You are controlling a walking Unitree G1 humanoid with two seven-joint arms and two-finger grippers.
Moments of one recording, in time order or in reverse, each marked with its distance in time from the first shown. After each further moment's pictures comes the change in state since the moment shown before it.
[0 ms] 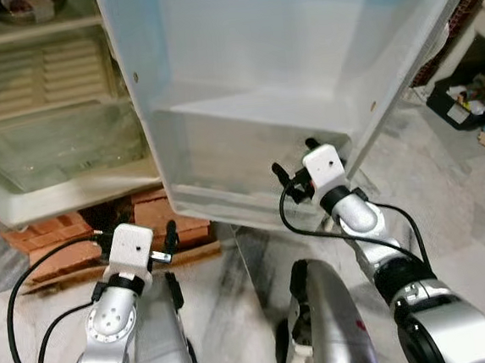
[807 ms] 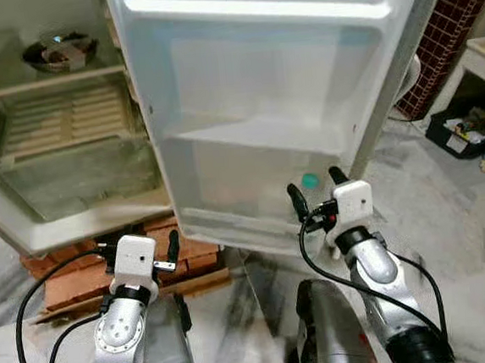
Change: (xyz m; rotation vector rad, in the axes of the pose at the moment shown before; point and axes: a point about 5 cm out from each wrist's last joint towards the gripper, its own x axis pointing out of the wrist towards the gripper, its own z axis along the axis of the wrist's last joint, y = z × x) left arm -0.003 -0.009 -0.009 -0.042 0.019 0.033; right arm -0.057 0.022 -0.006 0.291 -0.019 -0.204
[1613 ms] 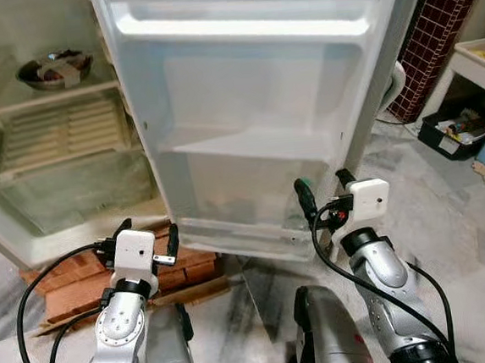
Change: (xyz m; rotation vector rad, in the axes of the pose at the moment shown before) left arm 0.008 0.003 0.005 -0.015 -0.036 0.027; right arm -0.007 -0.004 0.007 0.107 0.024 0.011
